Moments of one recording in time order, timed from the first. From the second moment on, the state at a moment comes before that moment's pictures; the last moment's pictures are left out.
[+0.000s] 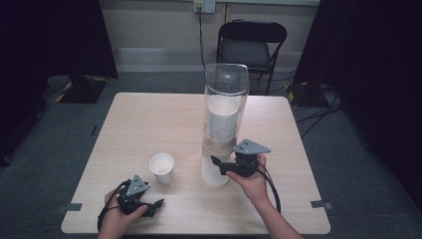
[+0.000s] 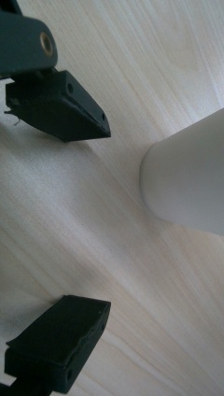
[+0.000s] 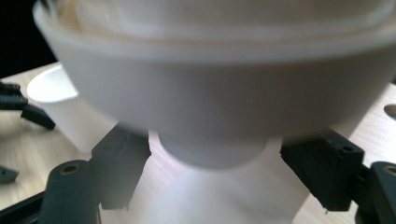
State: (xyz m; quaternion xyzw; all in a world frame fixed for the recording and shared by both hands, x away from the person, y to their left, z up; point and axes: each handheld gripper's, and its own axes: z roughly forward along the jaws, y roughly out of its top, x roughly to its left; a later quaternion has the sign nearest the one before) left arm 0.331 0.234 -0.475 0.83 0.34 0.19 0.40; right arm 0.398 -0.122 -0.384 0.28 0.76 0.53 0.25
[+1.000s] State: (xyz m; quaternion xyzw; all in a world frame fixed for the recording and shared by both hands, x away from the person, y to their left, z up) left arm 0.332 0.233 -0.475 0.83 0.34 0.19 0.40; right arm 0.401 -0.118 -0.384 0.27 0.74 0.55 0.26
